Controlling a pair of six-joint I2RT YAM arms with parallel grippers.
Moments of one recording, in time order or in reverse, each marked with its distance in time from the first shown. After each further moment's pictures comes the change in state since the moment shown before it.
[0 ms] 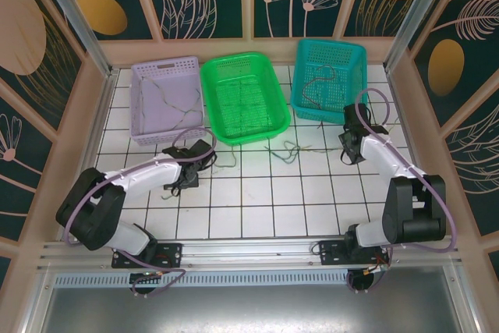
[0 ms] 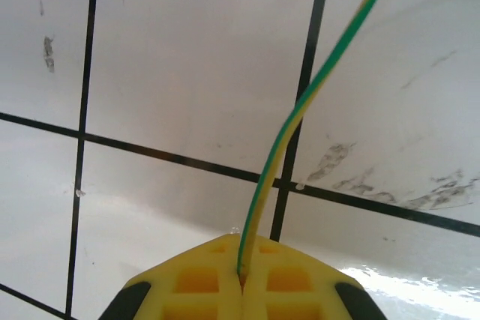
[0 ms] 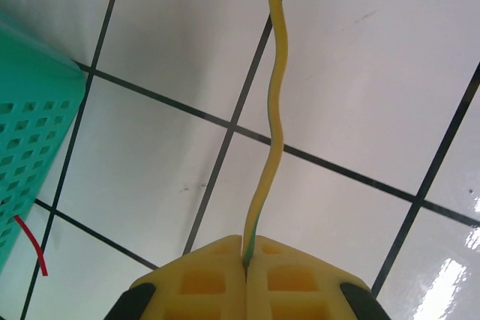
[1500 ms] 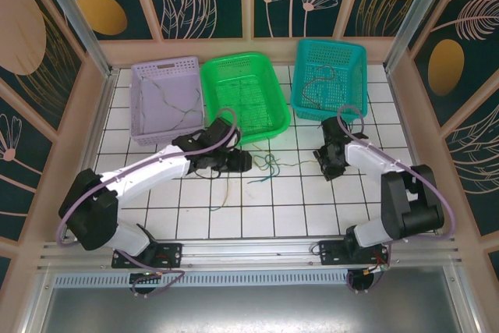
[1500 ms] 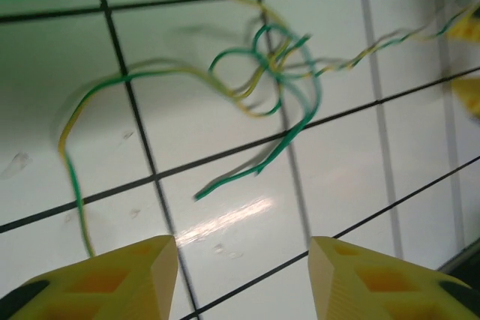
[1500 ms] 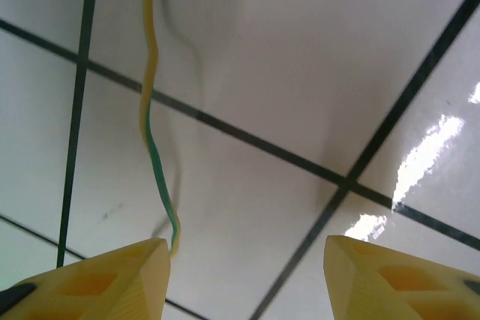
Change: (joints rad) left arm -0.151 0.023 0.238 0.259 0.623 0.070; right arm 0.175 0.068 -0.085 0.006 -0.291 0.192
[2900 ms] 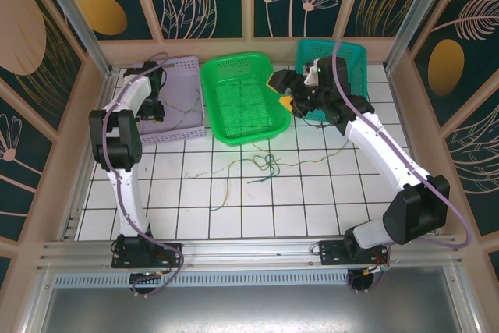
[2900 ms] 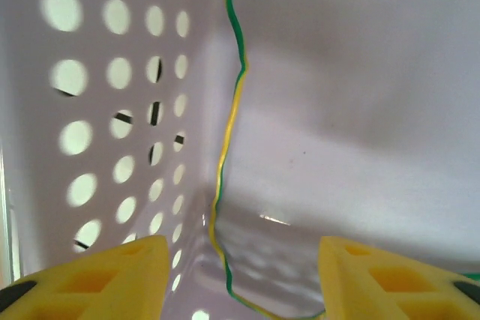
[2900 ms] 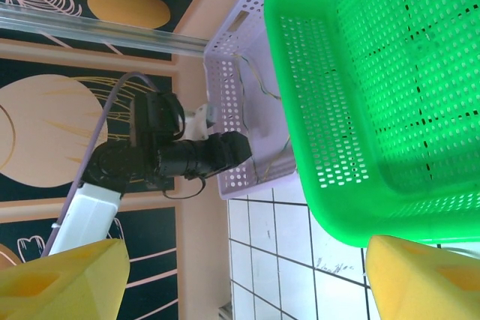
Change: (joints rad) left arm 0.772 0.709 0.848 -0.595 -0.513 0.416; right arm 0.140 -0.037 0.521 0.260 -0.534 -0.367
